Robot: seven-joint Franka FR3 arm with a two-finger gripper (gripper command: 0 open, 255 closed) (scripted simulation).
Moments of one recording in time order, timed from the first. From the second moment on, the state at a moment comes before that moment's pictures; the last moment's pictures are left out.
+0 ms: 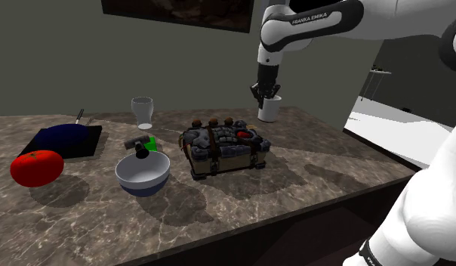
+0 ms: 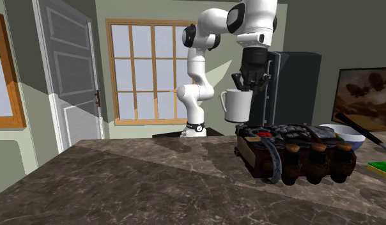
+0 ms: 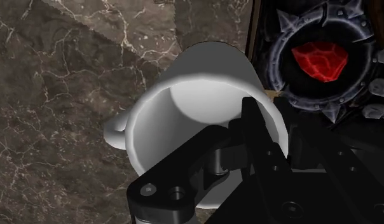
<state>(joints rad) 0.06 0.01 -0.14 -1.81 -0.07 1.80 0.20</state>
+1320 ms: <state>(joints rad) 0.28 -0.17 0.13 -2.01 -0.03 1.79 0.68</state>
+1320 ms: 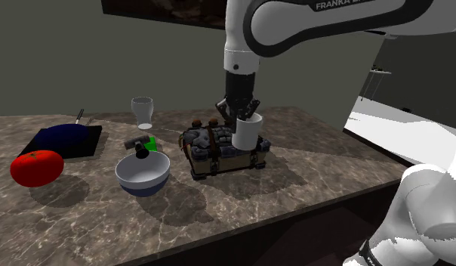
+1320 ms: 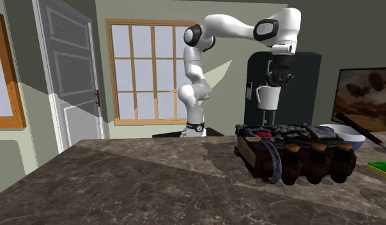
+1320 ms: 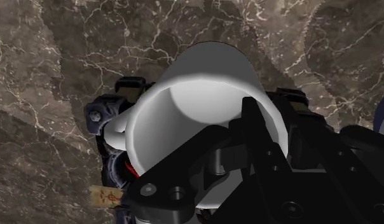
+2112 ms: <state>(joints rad) 0.40 -0.09 0.30 -1.91 -0.01 1.77 0.97</state>
